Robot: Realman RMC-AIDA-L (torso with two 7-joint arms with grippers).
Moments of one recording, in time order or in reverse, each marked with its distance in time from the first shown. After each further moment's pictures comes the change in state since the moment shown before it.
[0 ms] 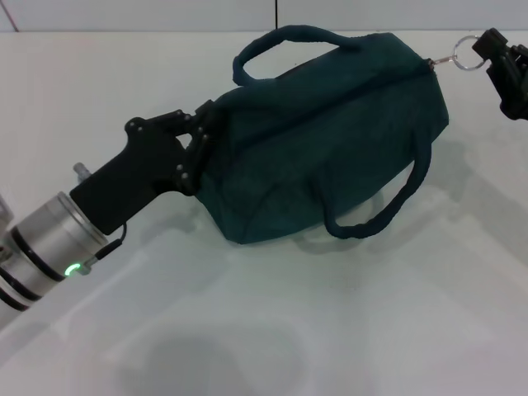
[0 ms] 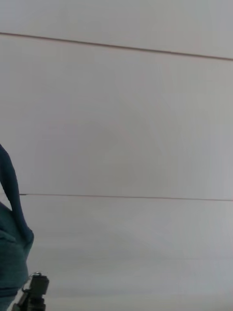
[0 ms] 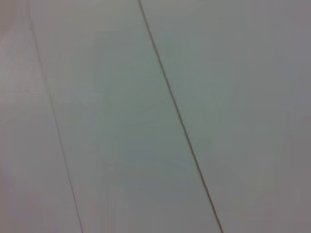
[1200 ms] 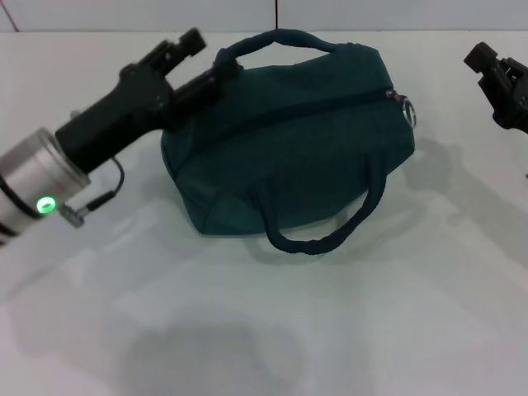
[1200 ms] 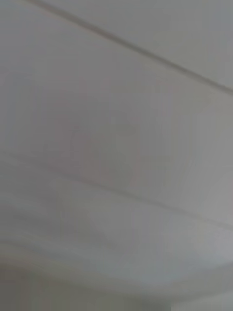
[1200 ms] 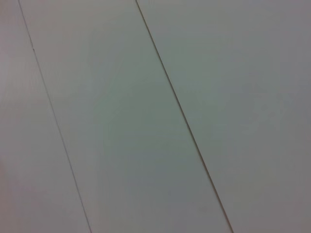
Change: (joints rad) left arm -0.135 0.045 0.037 -0.090 -0.041 0.092 -0.436; right arm 0.001 -0.002 -0.028 0.009 -0.006 0.016 0.043
